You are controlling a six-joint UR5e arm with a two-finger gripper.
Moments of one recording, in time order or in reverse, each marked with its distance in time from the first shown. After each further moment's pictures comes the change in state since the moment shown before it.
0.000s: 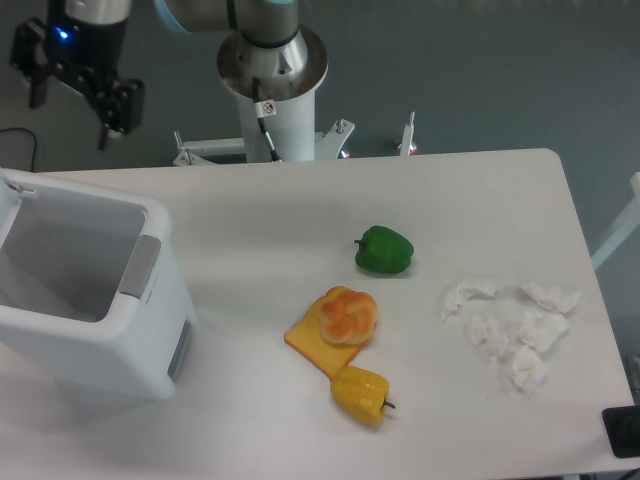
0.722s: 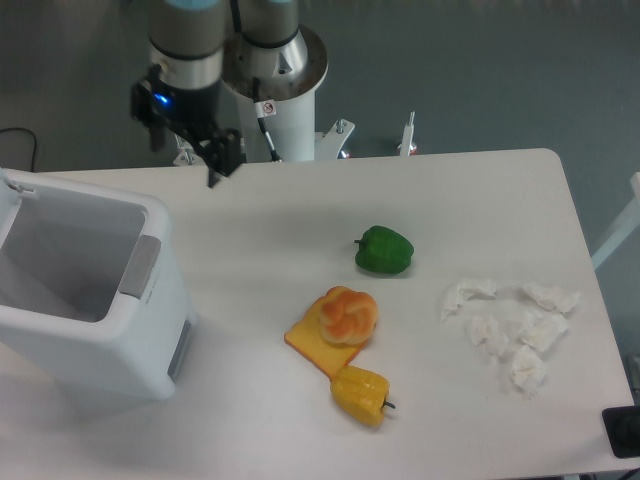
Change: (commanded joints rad) arm 0.098 0.040 -0.199 -0.022 0.218 0.325
